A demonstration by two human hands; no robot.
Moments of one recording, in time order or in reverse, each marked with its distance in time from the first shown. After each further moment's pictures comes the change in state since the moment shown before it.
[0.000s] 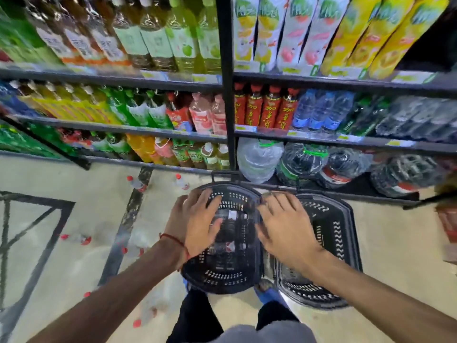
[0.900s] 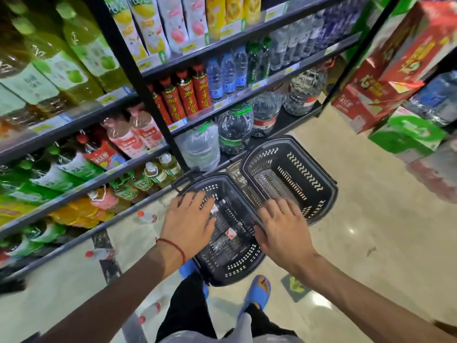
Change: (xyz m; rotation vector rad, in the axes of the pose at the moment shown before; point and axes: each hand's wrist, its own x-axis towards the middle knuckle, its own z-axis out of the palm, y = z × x) left_hand 0.027 -0.089 0.020 0.079 0.067 0.719; right_hand -0.041 -0.180 0.018 0.084 -0.011 0.791
